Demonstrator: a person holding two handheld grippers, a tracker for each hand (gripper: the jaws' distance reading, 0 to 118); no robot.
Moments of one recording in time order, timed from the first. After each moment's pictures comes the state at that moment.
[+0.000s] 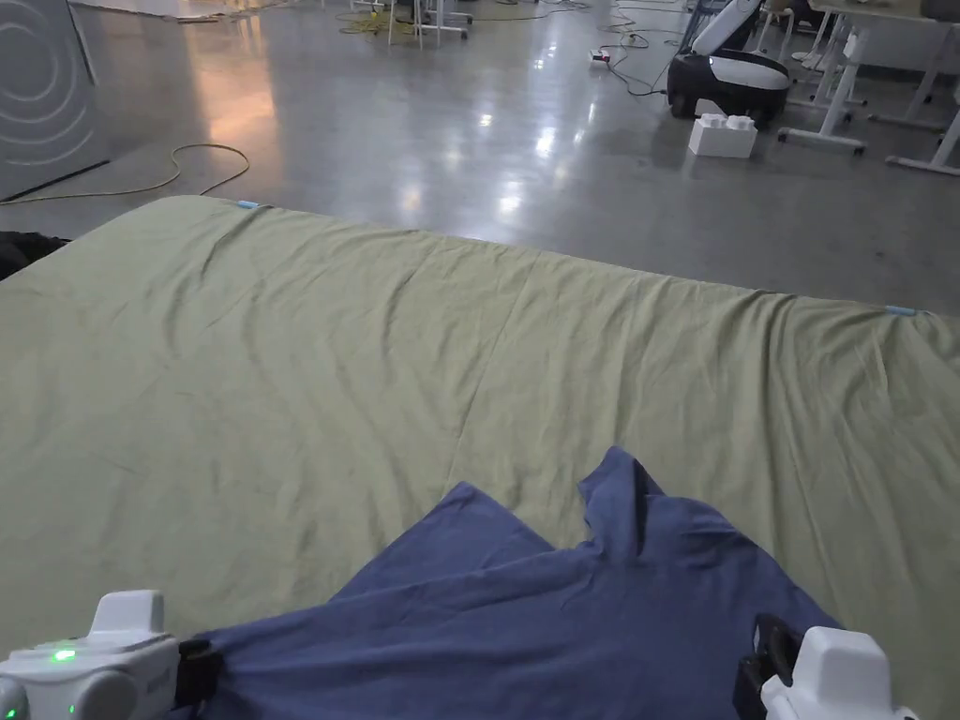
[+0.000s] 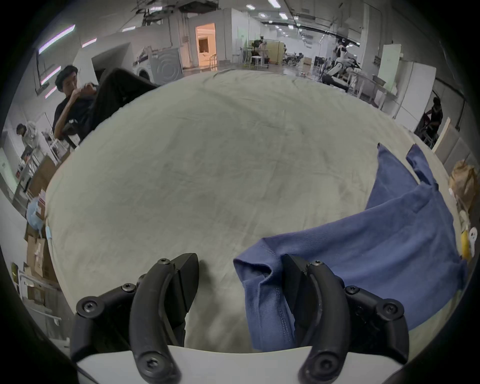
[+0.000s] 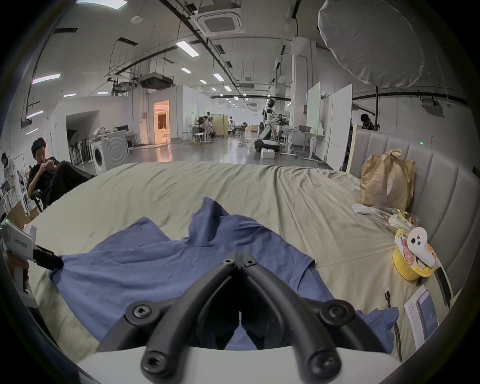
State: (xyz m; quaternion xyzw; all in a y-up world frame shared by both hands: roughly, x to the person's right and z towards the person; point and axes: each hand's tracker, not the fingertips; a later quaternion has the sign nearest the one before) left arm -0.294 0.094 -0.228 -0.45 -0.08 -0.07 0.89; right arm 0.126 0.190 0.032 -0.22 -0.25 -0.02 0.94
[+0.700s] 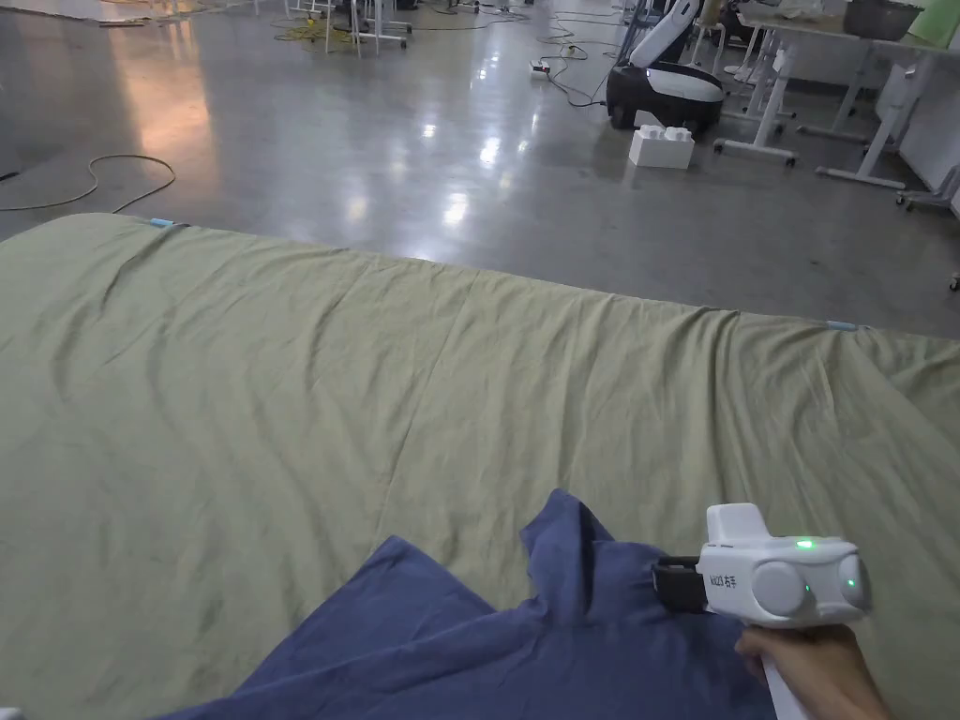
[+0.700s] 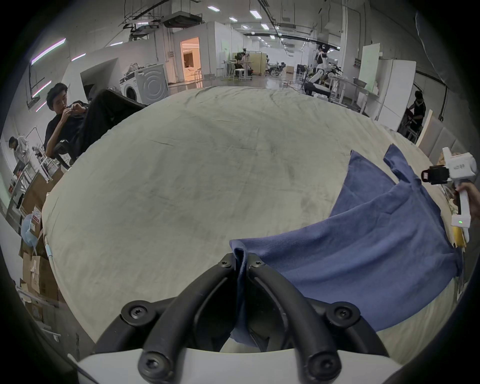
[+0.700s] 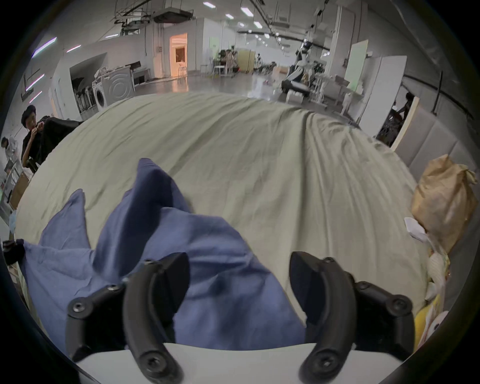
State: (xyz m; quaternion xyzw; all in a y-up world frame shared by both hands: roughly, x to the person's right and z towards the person) left arm -0.288 0.121 -0.212 -0.42 -0.13 -0.07 0.90; right arm 0.313 0.139 -0.165 -0.44 -0.16 -0.03 0.88
